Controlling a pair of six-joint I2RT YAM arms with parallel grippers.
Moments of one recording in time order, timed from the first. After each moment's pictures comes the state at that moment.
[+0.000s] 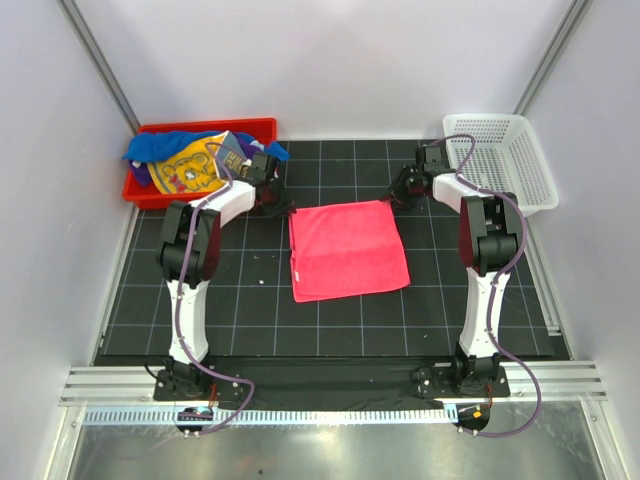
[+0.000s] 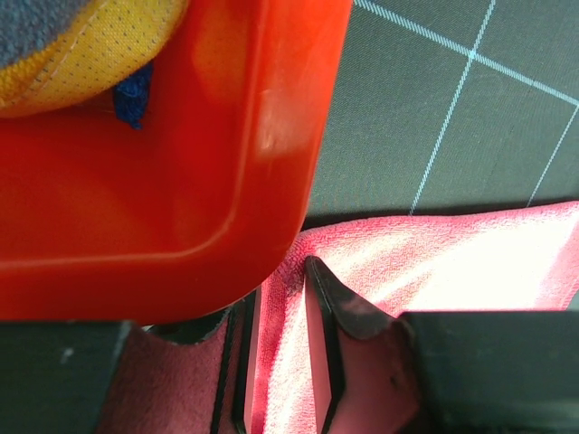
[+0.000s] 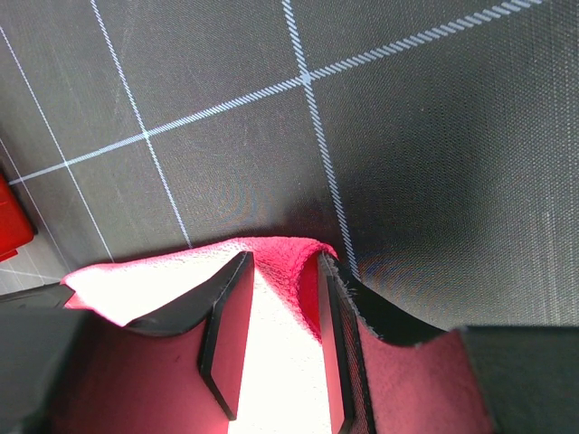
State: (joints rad) left arm -0.31 2.14 1.56 -0.36 0.12 -0.71; right arm 0.11 2.17 1.55 -0.30 -0.28 0.66
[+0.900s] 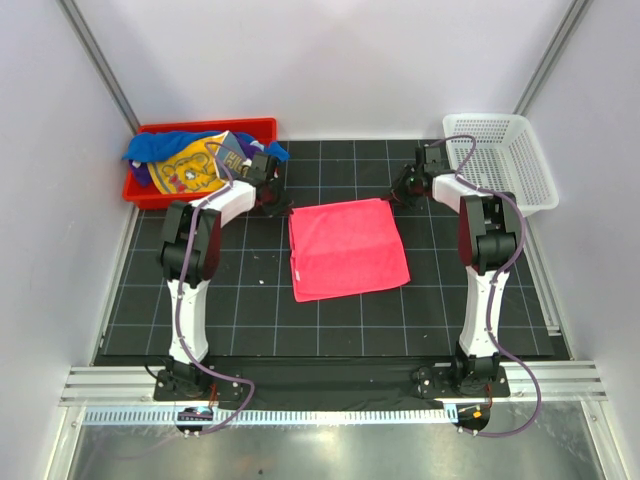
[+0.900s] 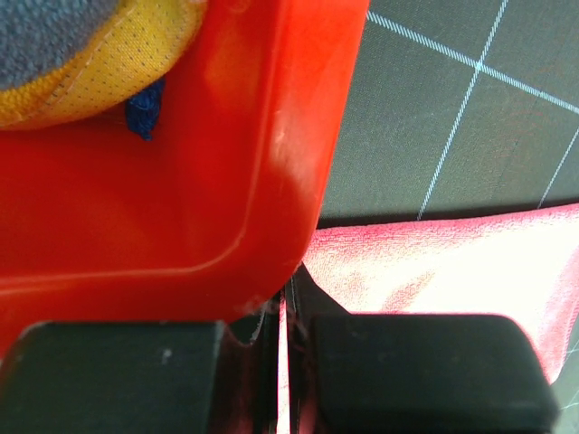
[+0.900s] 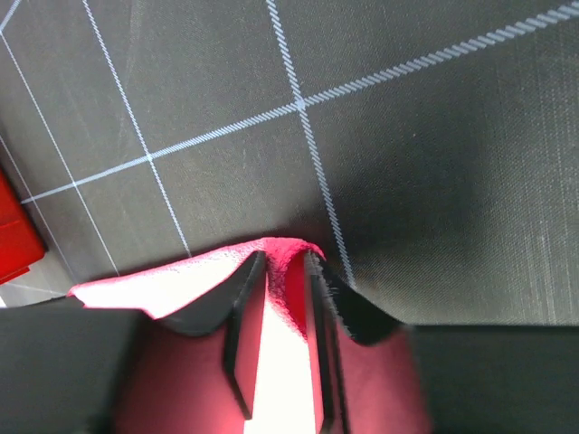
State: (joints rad) left arm -0.31 2.15 1.56 -0.36 0.10 -0.71; right arm 0.11 2.18 1.55 -0.26 -0.27 0.69
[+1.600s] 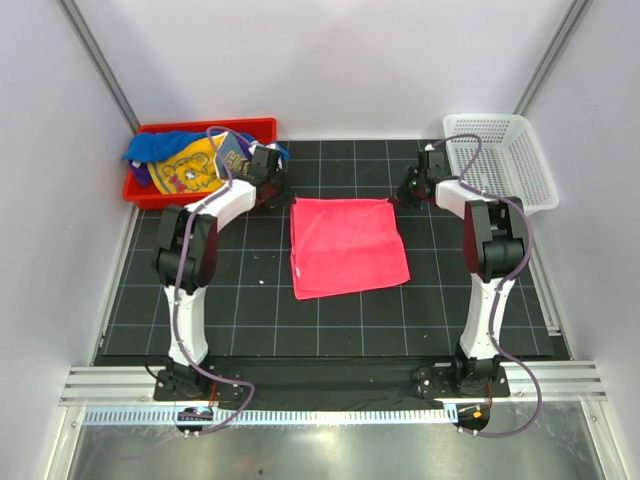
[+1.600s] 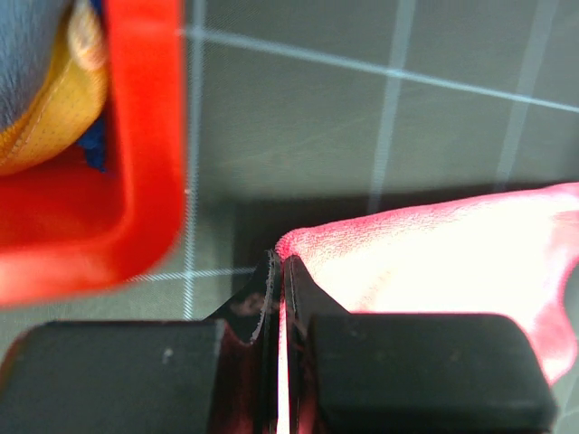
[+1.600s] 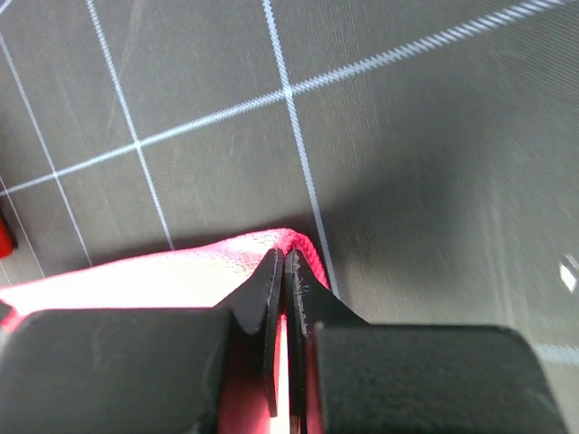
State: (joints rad) left arm -0.34 2.11 1.56 -0.30 0.08 -0.59; right arm 0.10 2.12 1.45 -0.18 -0.22 0.63
